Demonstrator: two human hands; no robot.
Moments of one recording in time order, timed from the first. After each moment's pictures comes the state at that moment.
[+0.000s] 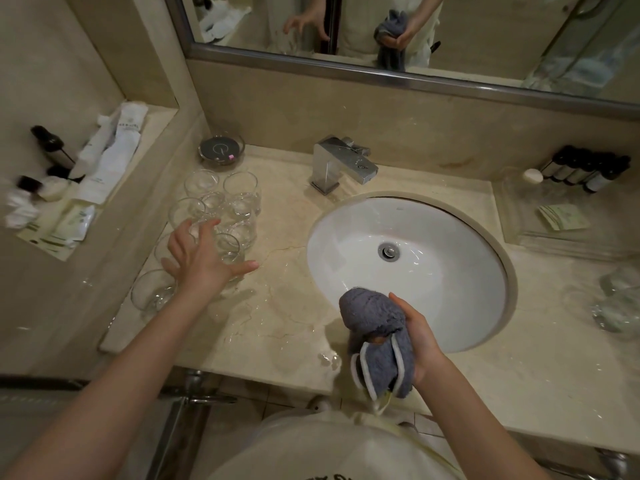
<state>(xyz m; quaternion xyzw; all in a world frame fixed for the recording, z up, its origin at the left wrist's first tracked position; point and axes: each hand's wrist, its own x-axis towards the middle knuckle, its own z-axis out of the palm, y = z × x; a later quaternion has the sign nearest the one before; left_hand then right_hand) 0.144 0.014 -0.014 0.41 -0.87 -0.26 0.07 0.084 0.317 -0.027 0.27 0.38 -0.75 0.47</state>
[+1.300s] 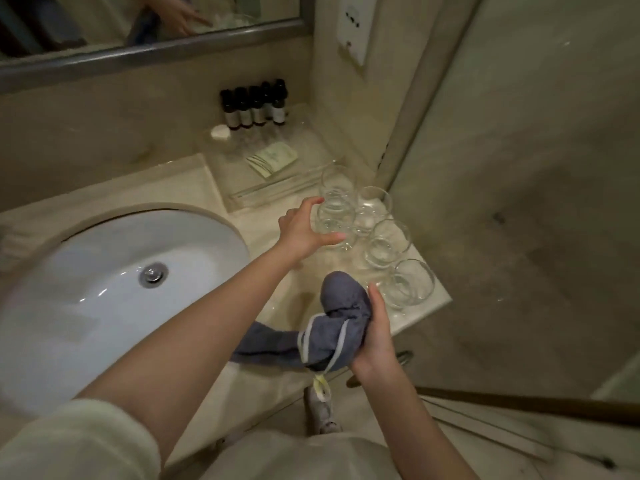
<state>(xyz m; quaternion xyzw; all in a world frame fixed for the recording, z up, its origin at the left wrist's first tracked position) -0.100 0.561 -0.023 -0.03 -0.86 -0.47 -0.20 0.053 0.653 -0.031 0.41 0.26 -0.87 0.11</state>
